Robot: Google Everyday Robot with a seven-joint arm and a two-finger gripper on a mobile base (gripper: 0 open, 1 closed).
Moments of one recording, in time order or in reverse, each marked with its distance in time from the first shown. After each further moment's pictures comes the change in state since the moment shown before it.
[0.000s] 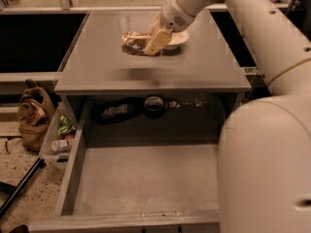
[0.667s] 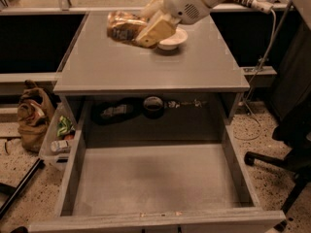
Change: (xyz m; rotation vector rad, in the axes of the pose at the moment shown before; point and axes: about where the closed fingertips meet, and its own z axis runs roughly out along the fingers) arm -0.076 0.087 -0.093 0.144 -0.170 -0.058
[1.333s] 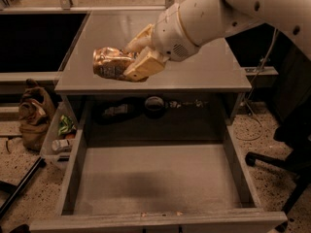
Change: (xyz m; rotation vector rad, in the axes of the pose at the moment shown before) arm -0.004 0.080 0.025 -0.054 -0.033 -0.008
